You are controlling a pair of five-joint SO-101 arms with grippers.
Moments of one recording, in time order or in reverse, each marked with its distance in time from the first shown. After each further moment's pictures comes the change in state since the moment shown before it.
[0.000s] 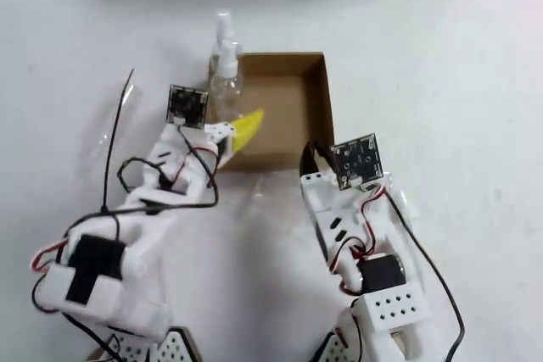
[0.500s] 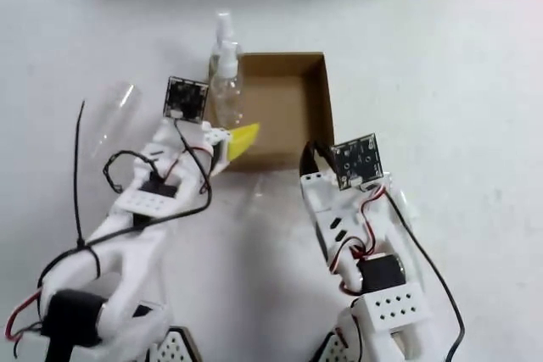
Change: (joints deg) left arm -0.2 -19.2 0.4 30.2 0.0; right arm 0.0 0.0 0.0 0.0 0.0
